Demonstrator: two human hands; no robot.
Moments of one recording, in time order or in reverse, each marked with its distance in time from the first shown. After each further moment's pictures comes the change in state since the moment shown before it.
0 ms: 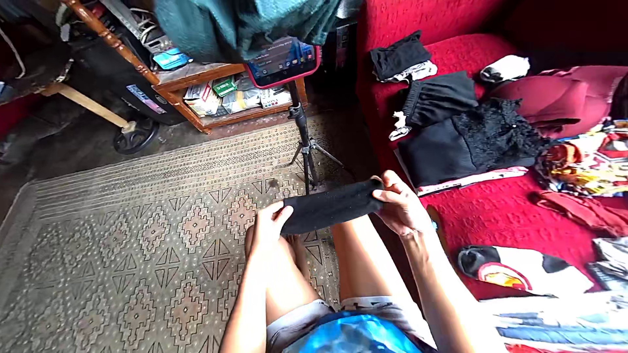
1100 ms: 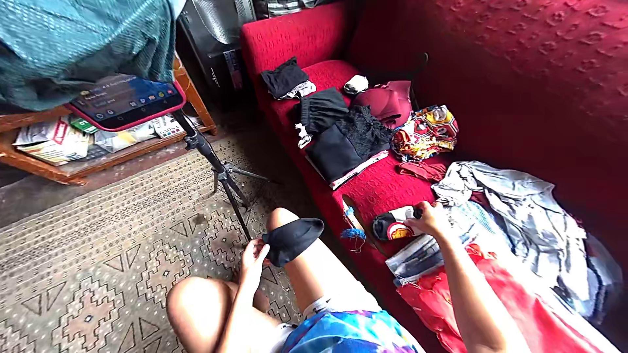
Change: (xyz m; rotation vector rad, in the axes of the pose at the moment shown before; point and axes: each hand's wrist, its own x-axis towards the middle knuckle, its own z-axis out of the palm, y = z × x) left_hand -0.028 -0.109 0.107 -0.285 -0.194 -0.418; right_hand -0.173 -0.088 -0.262 -1.659 0.860 0.649
